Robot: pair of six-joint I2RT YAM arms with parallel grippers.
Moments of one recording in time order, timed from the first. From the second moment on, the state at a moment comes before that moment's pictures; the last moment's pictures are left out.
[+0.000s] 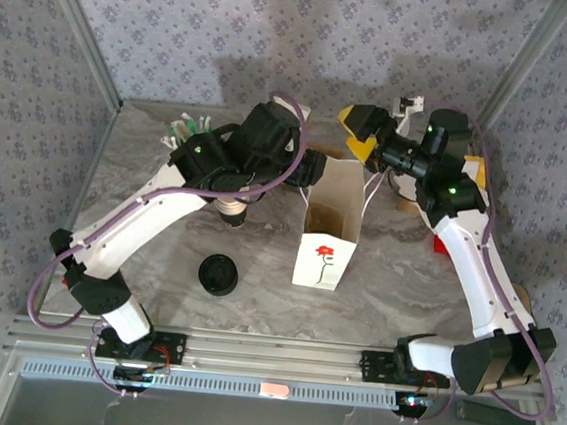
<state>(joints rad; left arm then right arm) -0.95 1.62 2.01 -1.00 -0.26 -0.43 0.24 1.28 1.38 -0.25 -0.72 1.02</state>
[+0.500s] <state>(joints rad) -0.78 1.54 2.12 -1.02 -0.33 -0.42 0.13 1.33 1.85 -0.70 -0.60 0.69</state>
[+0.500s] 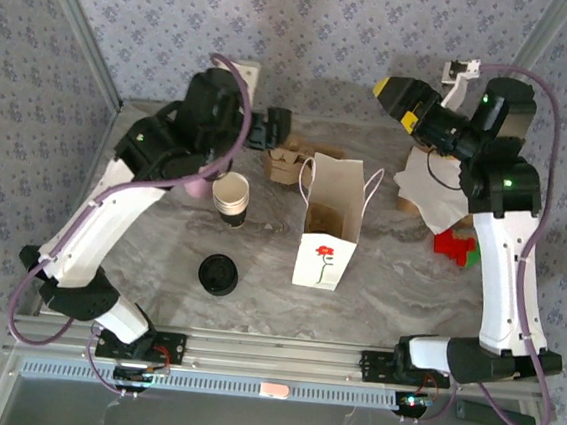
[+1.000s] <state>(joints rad) -0.44 1.74 2.14 -1.17 -0.28 -0.44 0.05 1.46 1.93 -1.11 -0.34 0.48</state>
